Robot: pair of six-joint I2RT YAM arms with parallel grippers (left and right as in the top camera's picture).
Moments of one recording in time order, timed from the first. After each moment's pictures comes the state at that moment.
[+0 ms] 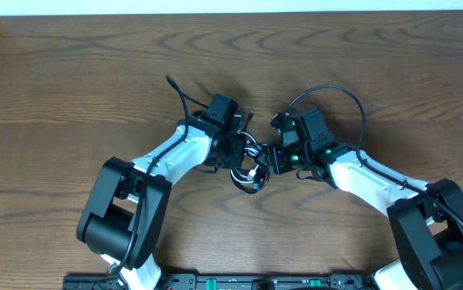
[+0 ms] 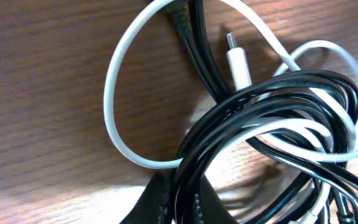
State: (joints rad) left arm -0.45 1.84 1.06 -0.58 0.25 -0.25; right arm 0.48 1.70 0.82 -0.11 -0.44 0.32
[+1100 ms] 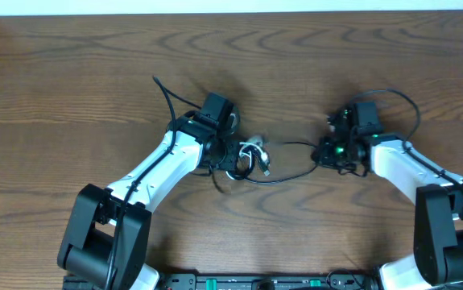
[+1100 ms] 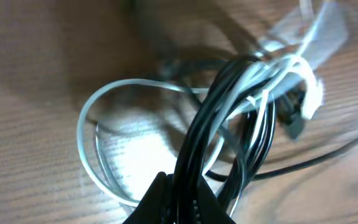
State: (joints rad) left arm -0.45 1.69 1.06 -0.70 0.19 -0.30; right arm 0.14 1.69 0.82 -0.39 -0.38 0.35
